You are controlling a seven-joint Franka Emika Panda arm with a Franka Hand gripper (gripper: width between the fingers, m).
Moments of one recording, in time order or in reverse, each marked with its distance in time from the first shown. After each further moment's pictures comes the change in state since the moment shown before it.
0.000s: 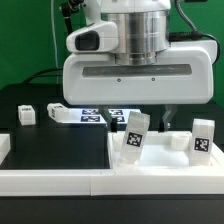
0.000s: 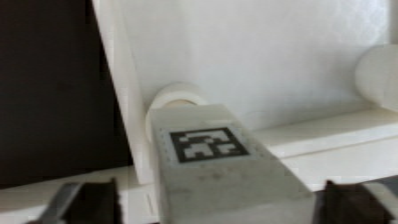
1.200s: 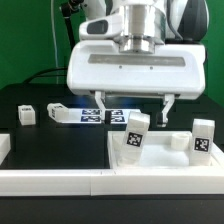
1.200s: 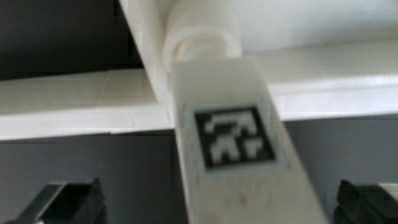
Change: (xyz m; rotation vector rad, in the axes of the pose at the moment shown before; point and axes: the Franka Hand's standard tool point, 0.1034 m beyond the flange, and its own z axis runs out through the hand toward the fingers) arm -0.003 0.006 -0.016 -0.053 0.592 -0.064
